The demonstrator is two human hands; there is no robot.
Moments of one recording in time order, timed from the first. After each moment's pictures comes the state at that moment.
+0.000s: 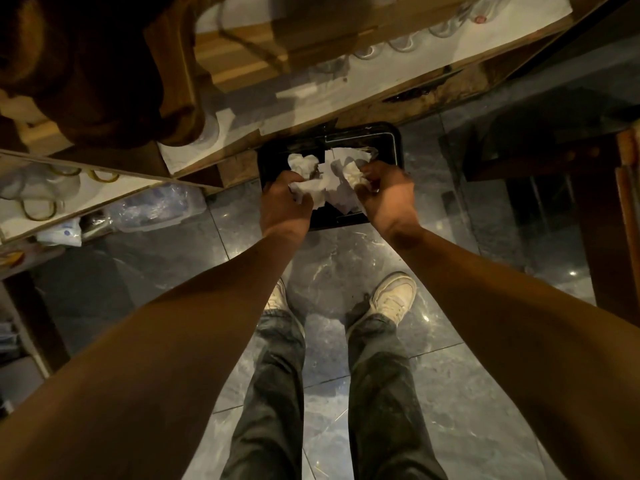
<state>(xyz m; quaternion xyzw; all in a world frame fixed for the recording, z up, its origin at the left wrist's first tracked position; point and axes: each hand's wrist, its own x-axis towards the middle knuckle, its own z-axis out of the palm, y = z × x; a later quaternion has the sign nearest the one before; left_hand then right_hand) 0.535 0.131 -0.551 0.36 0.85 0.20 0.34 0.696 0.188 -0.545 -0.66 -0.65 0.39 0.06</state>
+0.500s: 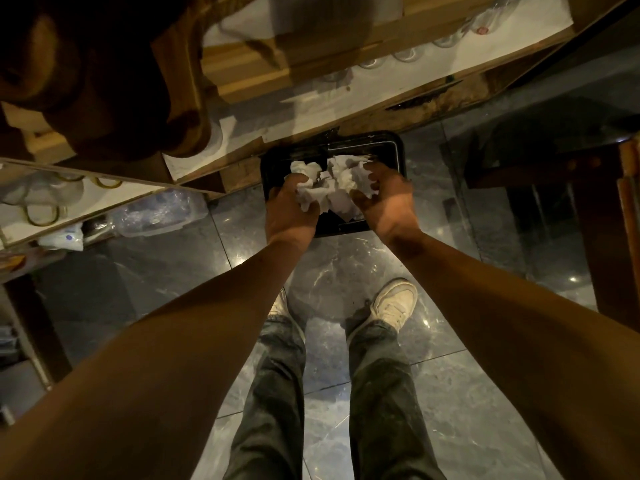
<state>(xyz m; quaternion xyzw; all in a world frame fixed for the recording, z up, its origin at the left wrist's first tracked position) 0.536 0.134 -0.555 0.40 0.83 0.17 0.34 0.685 0.194 -0.540 -0.64 -0.62 0.46 0.06</state>
